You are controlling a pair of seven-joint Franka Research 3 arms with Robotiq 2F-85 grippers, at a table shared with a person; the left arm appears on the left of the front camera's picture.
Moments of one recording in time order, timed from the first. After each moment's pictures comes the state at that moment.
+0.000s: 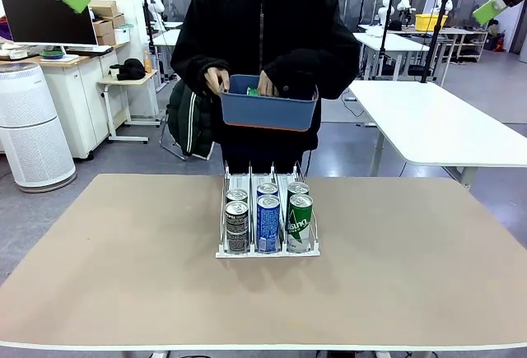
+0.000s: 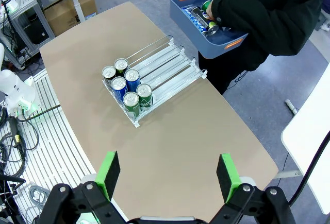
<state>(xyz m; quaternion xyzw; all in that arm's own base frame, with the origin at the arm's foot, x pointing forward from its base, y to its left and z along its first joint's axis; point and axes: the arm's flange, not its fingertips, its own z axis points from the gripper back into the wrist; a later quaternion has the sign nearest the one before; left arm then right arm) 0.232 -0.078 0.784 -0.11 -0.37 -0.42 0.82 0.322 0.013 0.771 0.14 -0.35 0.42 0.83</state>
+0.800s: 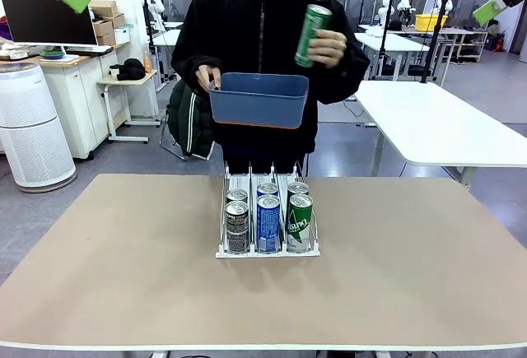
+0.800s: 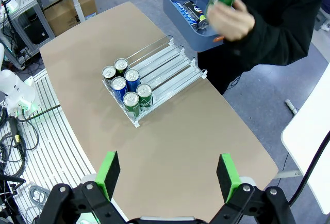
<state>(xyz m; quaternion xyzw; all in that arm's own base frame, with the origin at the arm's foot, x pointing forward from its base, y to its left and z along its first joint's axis) 0.232 -0.078 0.784 -0.11 -0.37 -0.42 0.82 0.322 0.013 0.771 0.14 -0.35 0.42 0.83</state>
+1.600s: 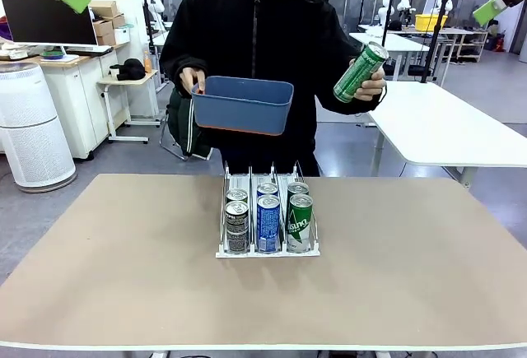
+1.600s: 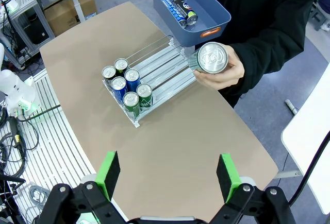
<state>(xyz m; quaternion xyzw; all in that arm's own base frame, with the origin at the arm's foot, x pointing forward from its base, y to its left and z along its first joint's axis) 0.232 -0.078 0.784 -0.11 -0.37 -0.42 0.82 0.322 0.013 0.771 0.14 -0.35 0.42 0.83</state>
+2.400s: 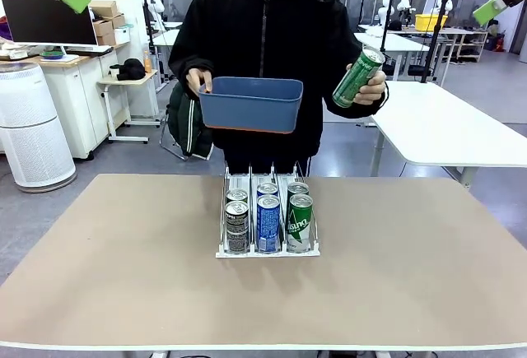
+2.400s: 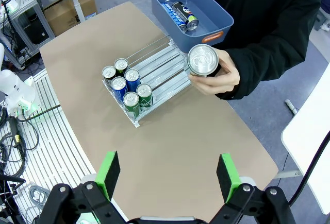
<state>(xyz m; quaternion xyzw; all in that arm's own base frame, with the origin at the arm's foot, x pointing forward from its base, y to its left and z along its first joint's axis) 0.232 -0.078 0.784 -0.11 -0.37 -0.42 0.82 0.322 0.013 0.771 0.14 -0.35 0.42 0.83</state>
